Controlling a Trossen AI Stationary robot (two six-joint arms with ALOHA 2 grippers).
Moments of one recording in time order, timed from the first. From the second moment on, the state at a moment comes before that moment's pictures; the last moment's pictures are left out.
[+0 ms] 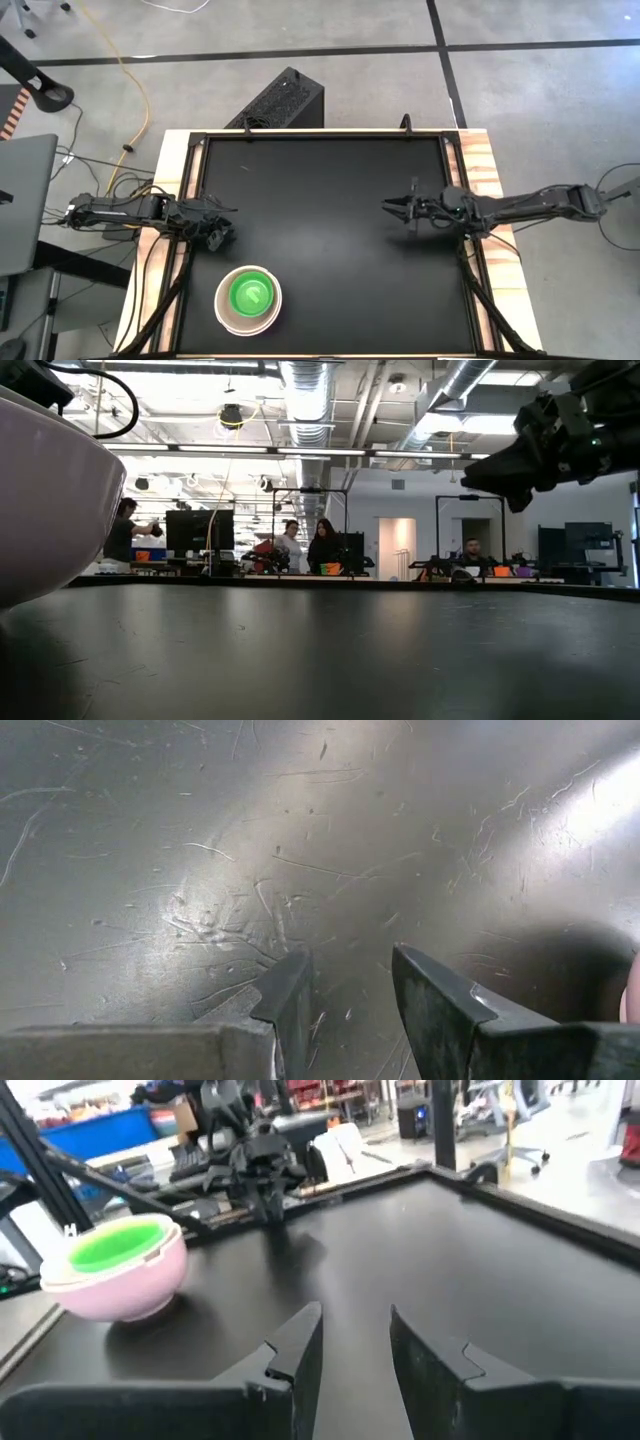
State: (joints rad) left arm -0.06 0.17 0.21 -0.80 -0.12 -0.65; right arm -0.06 0.63 0.07 0.48 0.11 0.25
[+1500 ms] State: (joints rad) left arm -0.06 0.17 0.21 -0.80 -0.12 -0.65; right arm -0.13 0.23 0.01 0.18 0.18 0.34
